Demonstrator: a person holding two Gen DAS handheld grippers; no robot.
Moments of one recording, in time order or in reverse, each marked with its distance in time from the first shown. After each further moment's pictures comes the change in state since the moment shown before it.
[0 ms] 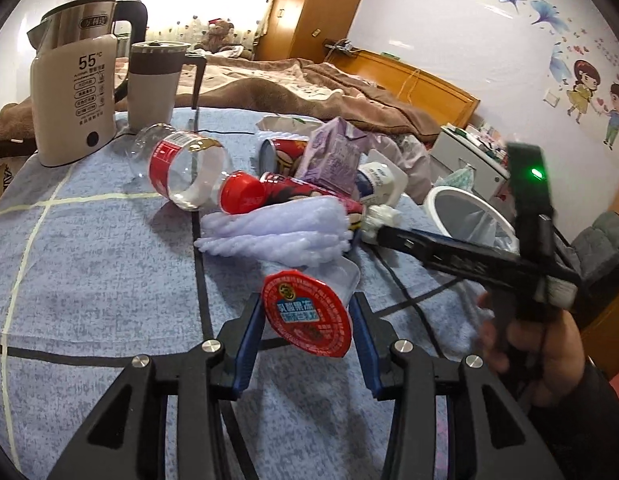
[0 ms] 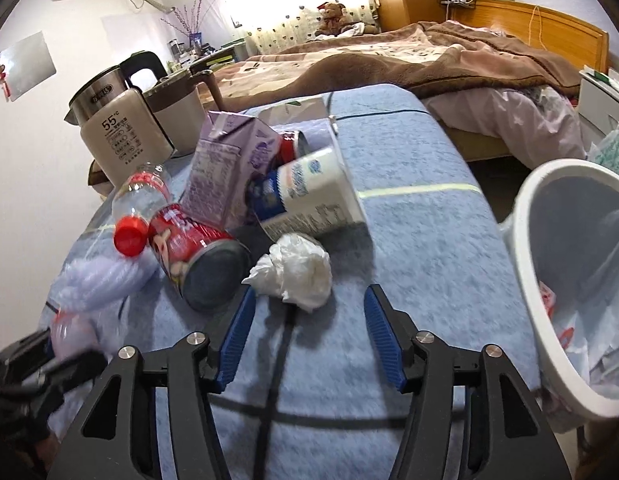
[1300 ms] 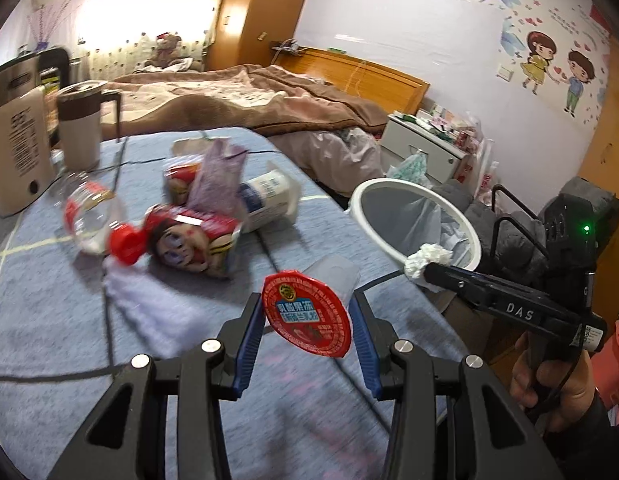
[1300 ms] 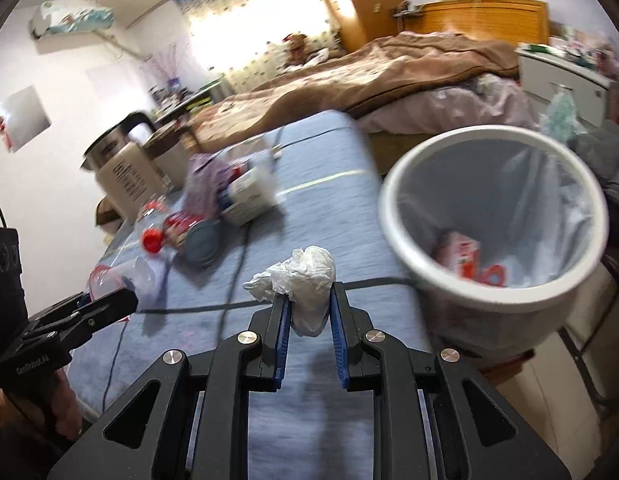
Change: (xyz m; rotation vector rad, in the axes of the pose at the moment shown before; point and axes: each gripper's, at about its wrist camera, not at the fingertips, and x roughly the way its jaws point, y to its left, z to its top) left arm 0.003 -0.084 0.013 0.124 -0.005 -0.106; right arm -0.125 -0.069 -0.061 0.161 -0.138 -0.052
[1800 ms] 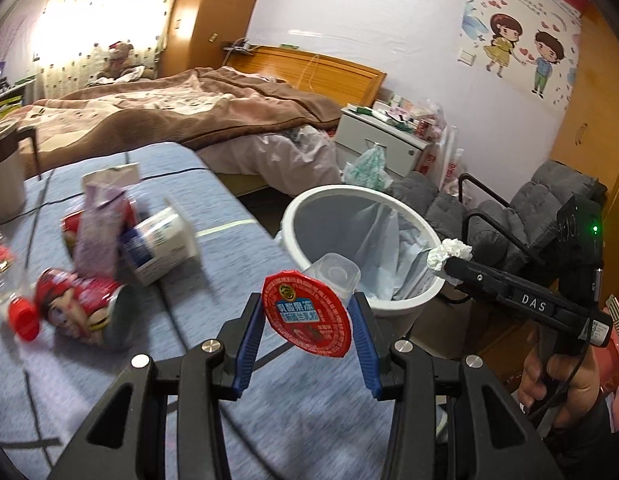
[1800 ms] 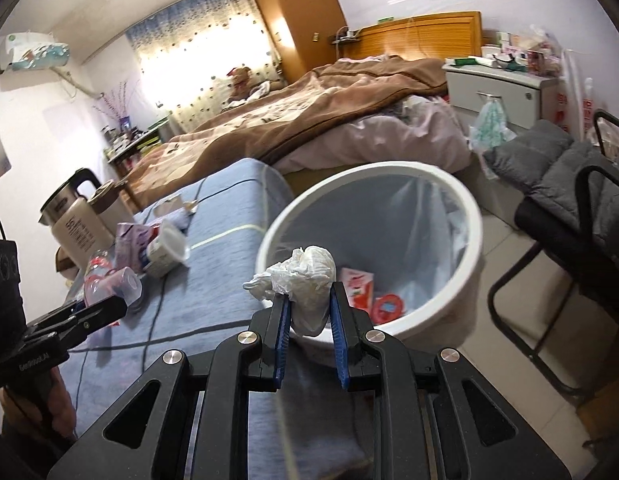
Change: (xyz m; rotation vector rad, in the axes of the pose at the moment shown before) left arm 0.051 -0.060 0.034 0.089 0.010 -0.119; right arm -0.045 -0.075 0.019 0.081 -0.093 -0.146
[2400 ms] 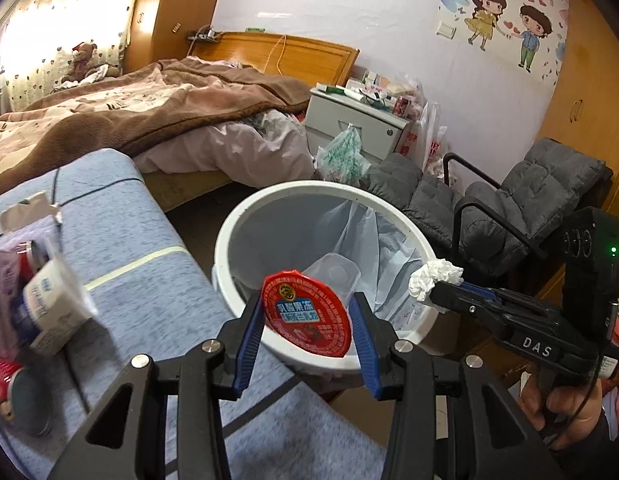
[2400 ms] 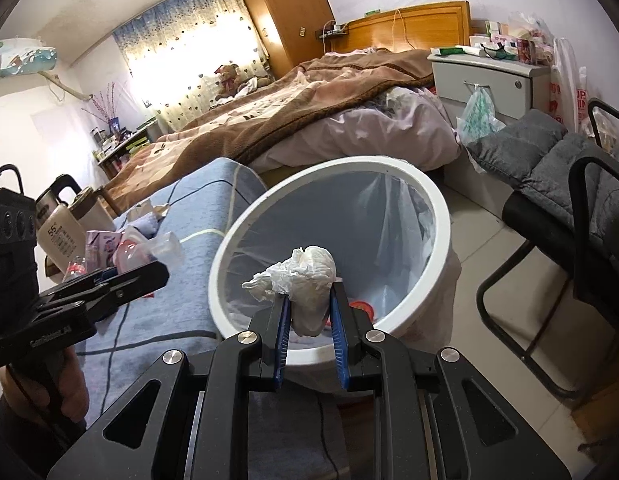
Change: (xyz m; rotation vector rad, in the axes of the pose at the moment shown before) left arm 0.078 -0.036 0.029 0.065 0.069 -0.060; right arm 0.023 -0.039 0.007 0.019 0.028 -0.016
